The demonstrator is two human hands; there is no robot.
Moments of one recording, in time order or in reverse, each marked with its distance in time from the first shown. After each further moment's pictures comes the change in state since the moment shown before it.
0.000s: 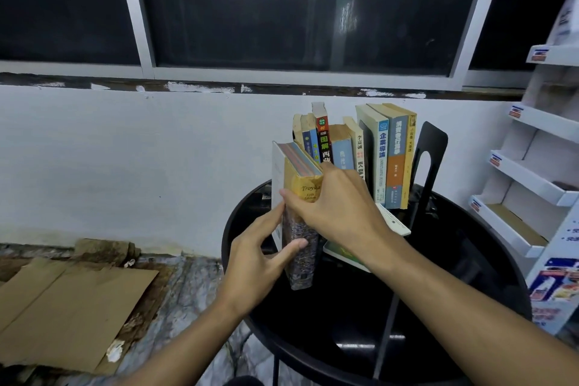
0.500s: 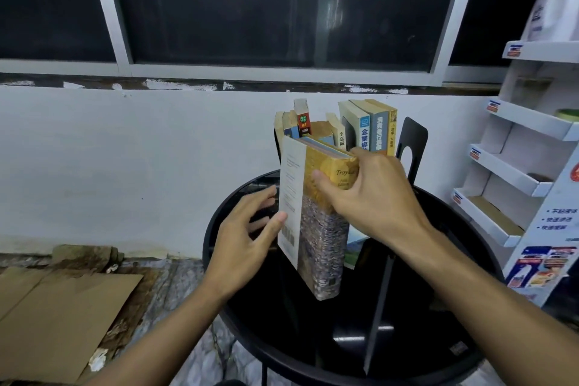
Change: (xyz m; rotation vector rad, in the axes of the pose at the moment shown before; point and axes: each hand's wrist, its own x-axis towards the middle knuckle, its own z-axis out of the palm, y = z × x) left_hand 0.025 0.004 0.009 -0.121 -0.007 0.014; right_hand -0.006 0.039 -0.046 0.088 0.144 -0.017
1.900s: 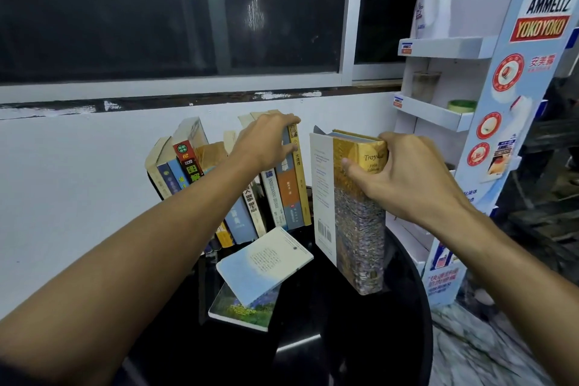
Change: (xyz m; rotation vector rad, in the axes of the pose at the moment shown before) left_hand 0.256 0.046 0.198 0.726 -0.382 0.296; right_hand 0.052 0.149 -0.109 -0.335 0.147 0.160
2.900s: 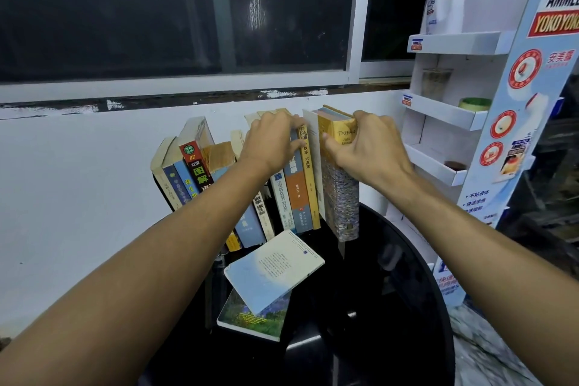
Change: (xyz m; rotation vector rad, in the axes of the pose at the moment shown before) left_hand -0.004 -0.002 0.002 0.010 0.100 -0.013; right_hand 0.067 -0.004 0.070 0.039 0.099 -0.009
